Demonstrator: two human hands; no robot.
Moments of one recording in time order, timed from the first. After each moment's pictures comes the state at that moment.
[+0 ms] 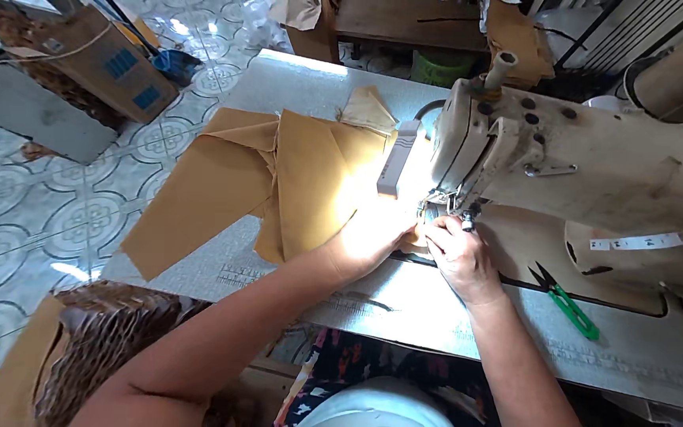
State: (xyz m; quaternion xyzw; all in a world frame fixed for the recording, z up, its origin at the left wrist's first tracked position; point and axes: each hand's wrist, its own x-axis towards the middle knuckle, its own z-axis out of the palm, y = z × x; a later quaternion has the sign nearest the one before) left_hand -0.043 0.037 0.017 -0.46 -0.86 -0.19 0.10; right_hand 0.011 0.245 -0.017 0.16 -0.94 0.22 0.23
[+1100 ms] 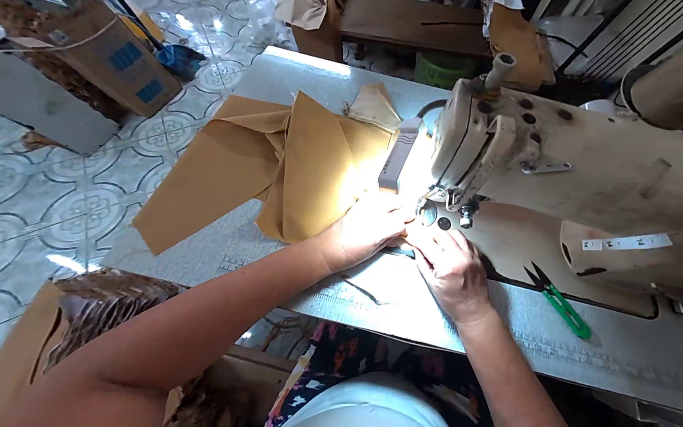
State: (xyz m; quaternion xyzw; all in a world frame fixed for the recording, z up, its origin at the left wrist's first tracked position) left_hand -0.053 0.022 0.003 -0.52 -0.82 -0.20 0.12; right_hand 0.037 0.227 -0.014 0.16 -0.94 0.17 0.27
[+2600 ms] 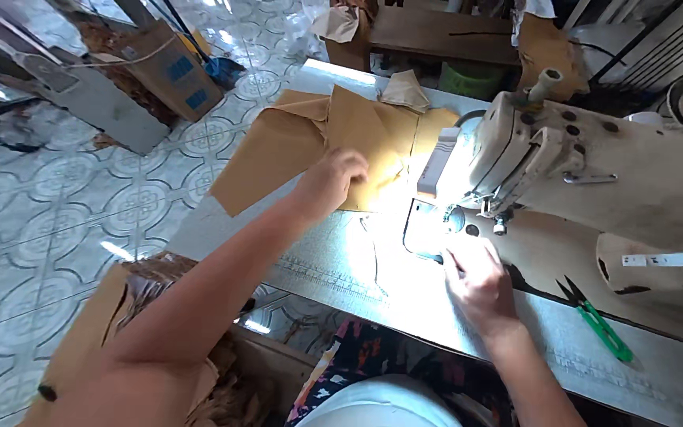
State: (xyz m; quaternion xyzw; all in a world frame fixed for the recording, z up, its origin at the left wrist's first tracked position) left_hand -0.092 -0.067 0.043 -0.32 -0.92 -0.21 0.11; right_hand 0.044 0.219 -0.011 0.16 -0.93 0.22 0.25
